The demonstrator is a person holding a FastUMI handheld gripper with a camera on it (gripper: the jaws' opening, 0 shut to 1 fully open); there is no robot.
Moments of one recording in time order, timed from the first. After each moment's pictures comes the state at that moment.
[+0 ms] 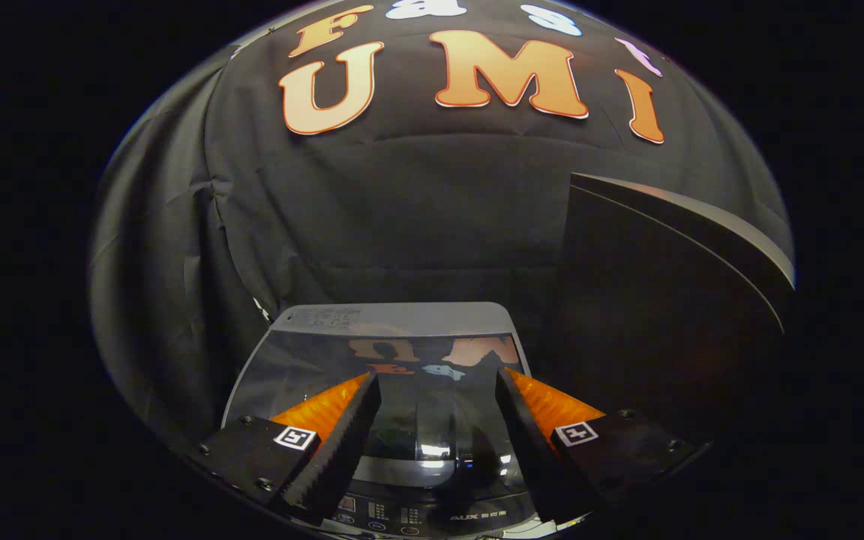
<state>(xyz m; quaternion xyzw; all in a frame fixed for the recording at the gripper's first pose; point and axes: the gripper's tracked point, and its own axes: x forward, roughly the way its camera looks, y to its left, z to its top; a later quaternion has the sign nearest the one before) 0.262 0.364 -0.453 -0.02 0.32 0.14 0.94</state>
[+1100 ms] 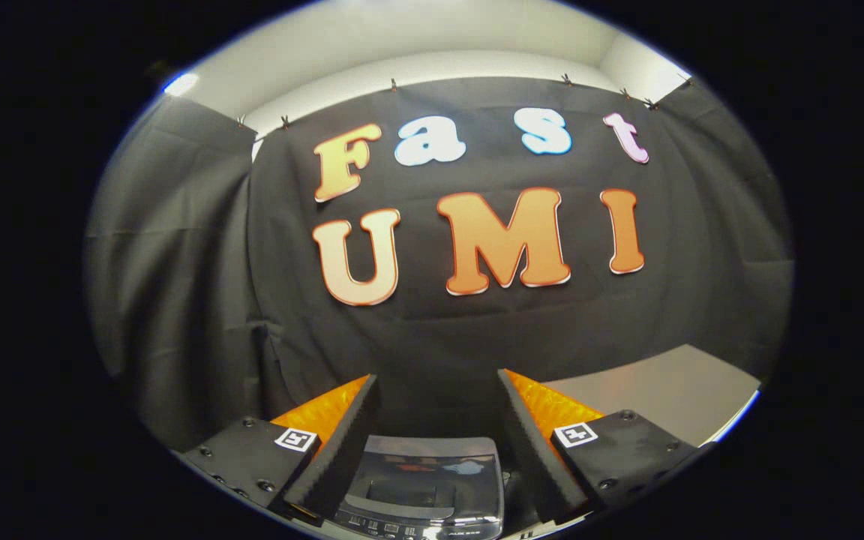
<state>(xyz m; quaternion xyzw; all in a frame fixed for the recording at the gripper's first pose) 0.229 0.337 -0.133 0.03 0.08 0.20 0.98</state>
